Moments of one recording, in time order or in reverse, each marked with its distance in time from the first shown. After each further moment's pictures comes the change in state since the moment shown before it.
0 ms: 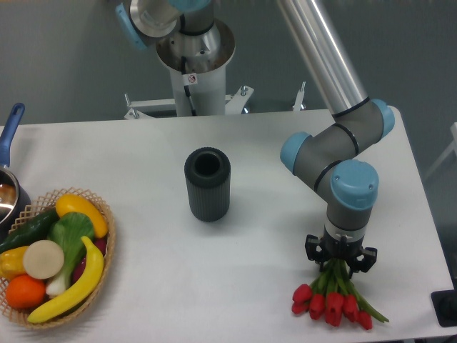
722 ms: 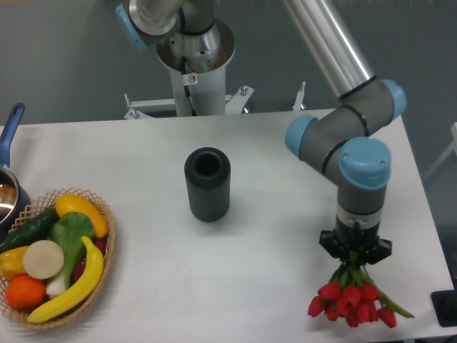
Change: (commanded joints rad) arm 0.043 0.104 0.113 -0.190 0.003 0.015
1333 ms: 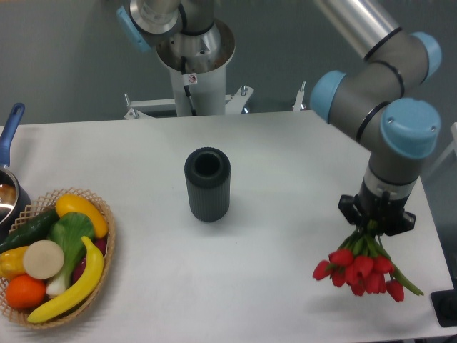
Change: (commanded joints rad) arm 0.071 0.066 0.124 -0.419 0.002 0.354
